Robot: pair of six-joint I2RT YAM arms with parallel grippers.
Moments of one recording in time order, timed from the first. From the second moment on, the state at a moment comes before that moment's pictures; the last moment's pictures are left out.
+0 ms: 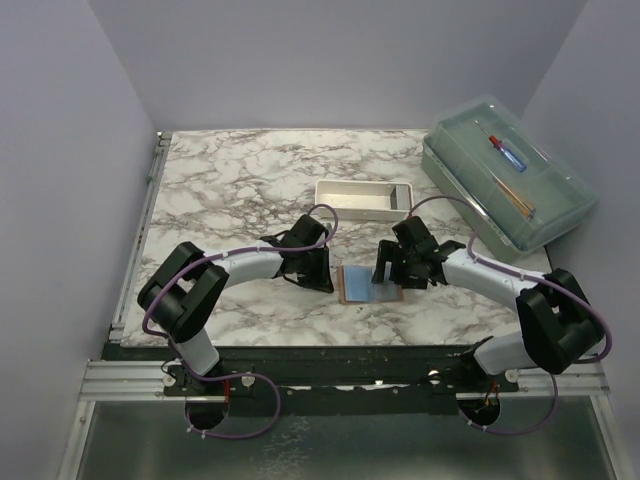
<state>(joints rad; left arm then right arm) -0.71 1.68 0.88 -0.23 0.31 -0.63 0.56 1.42 0.72 -0.40 0.02 0.67</state>
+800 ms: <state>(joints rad) -0.71 1.68 0.88 -0.23 0.32 -0.63 0.55 1.28 0.65 -0.15 -0.30 0.72</state>
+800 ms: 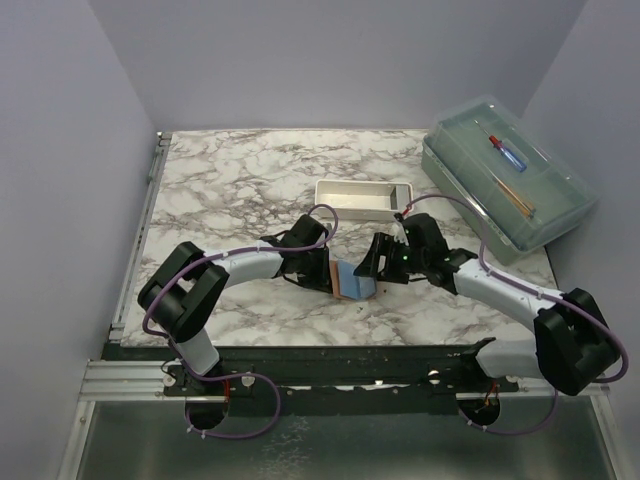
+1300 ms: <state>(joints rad) -0.71 1.68 0.88 -0.23 0.32 -0.63 0.55 1.35 0.68 -0.04 -0.47 0.74</state>
